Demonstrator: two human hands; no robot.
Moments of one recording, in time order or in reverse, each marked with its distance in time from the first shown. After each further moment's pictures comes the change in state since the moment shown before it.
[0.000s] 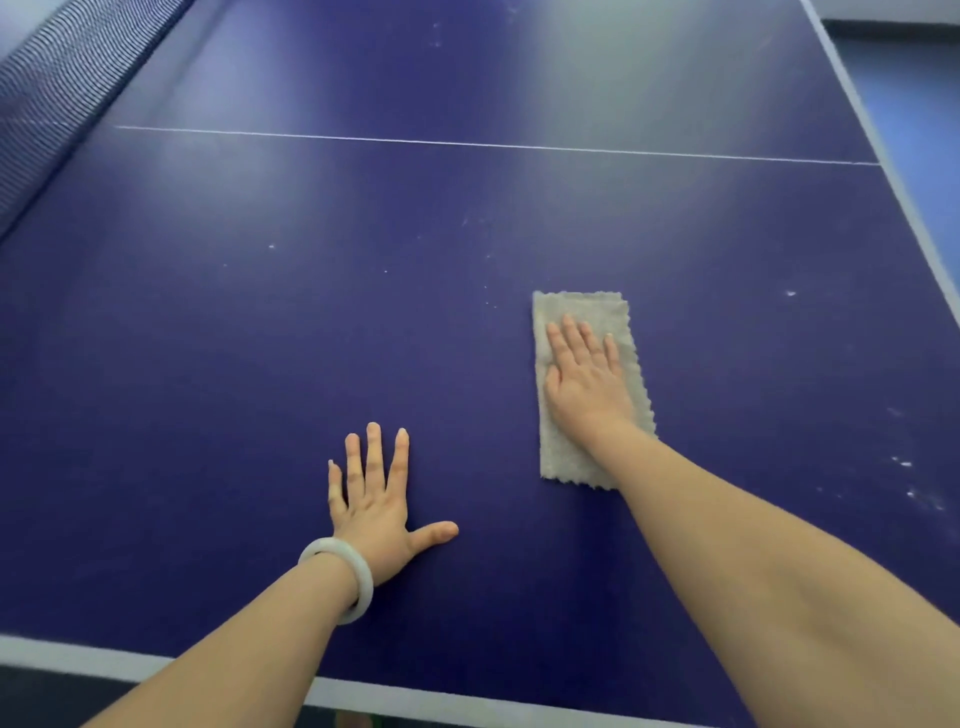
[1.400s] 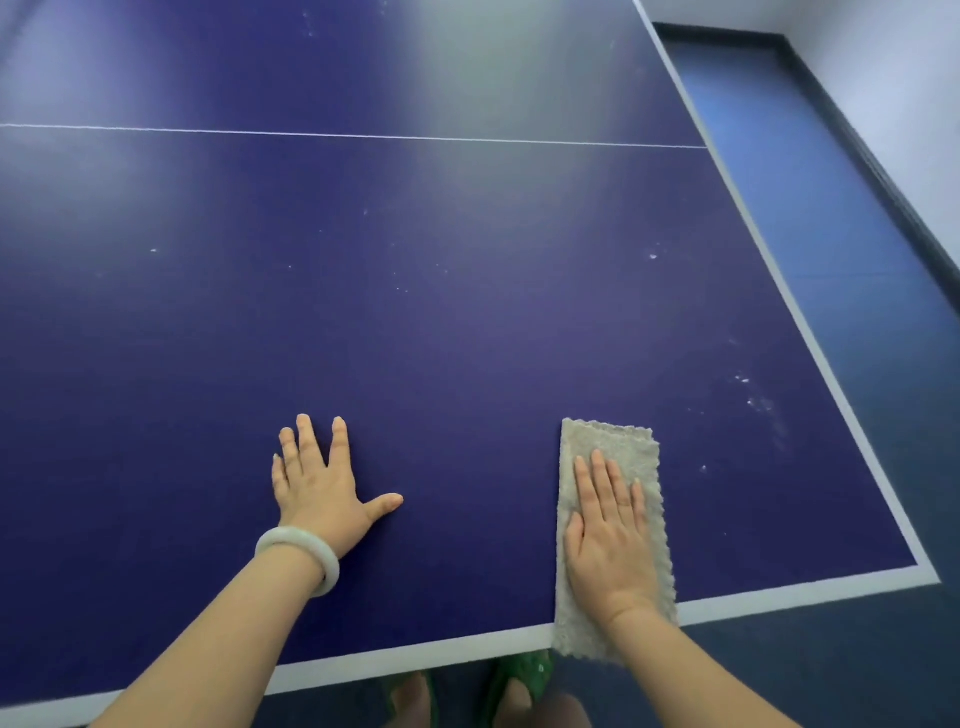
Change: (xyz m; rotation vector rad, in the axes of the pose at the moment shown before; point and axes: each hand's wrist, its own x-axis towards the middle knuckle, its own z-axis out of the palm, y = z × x) left_hand -0.003 0.010 -0.005 -0.002 0.136 0.046; right_hand -0.245 0.040 0.050 -0.101 0.100 0.328
